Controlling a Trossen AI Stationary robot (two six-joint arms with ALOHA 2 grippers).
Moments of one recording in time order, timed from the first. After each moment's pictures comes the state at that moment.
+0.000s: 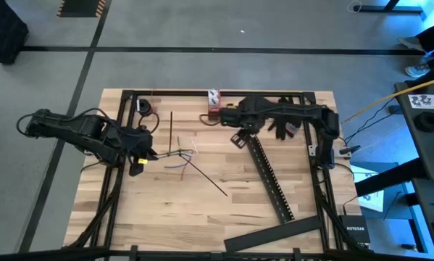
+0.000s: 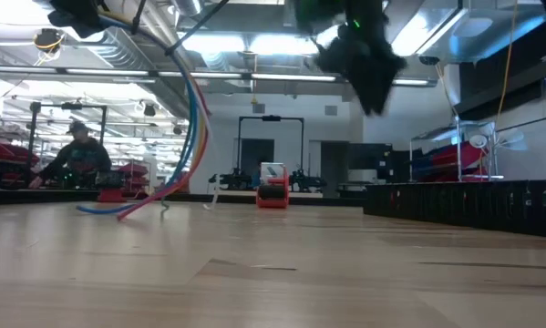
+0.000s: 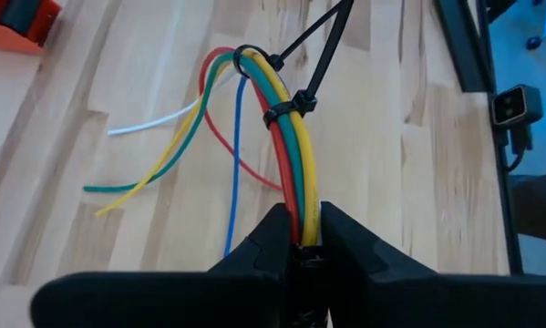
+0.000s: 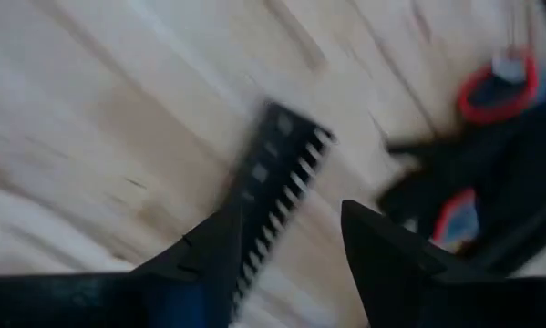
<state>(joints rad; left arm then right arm) -0.22 0.83 0.98 -0.99 -0.11 -0.35 -0.16 1.90 1.78 -1.55 0.12 0.61</state>
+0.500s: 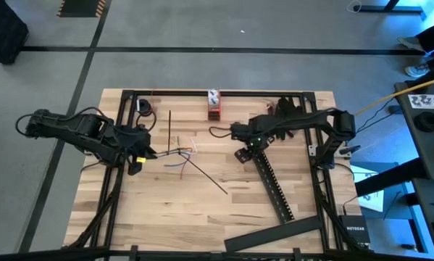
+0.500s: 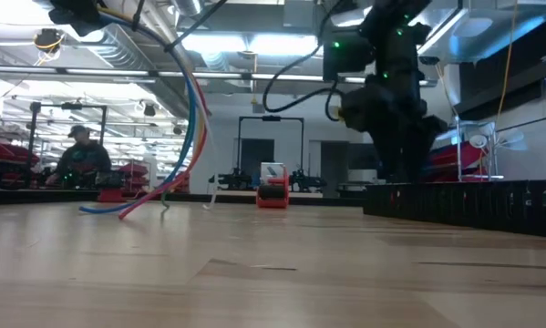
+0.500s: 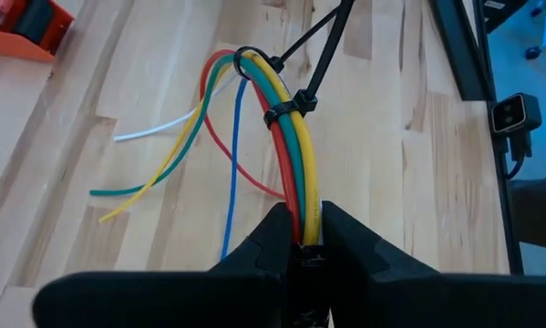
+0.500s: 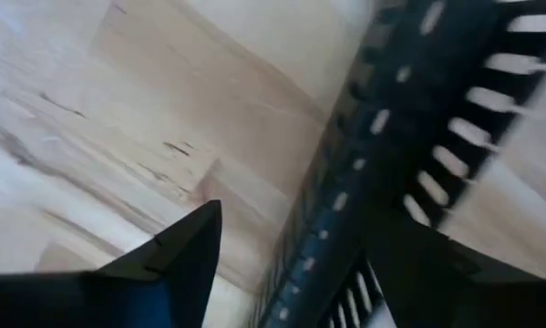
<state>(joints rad) -0.22 0.81 0.98 -0.99 -0.13 -0.36 -0.13 1.75 1.20 -1.00 -0.16 0.78</state>
